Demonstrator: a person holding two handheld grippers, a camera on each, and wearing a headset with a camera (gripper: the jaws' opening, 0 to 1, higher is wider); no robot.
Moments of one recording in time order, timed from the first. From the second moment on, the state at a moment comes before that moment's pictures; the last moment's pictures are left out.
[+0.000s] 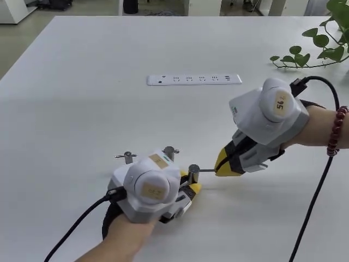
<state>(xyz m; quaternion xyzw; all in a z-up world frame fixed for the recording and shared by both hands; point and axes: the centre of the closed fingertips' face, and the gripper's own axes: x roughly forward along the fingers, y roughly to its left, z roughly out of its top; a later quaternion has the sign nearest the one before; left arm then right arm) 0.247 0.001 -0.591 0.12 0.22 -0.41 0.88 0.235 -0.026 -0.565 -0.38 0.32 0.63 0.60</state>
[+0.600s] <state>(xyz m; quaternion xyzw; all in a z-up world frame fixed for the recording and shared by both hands) 0.248 0.000 -0.593 0.12 0.22 -0.42 0.88 0.232 -0.011 -0.562 -0.36 0.30 0.64 0.61</state>
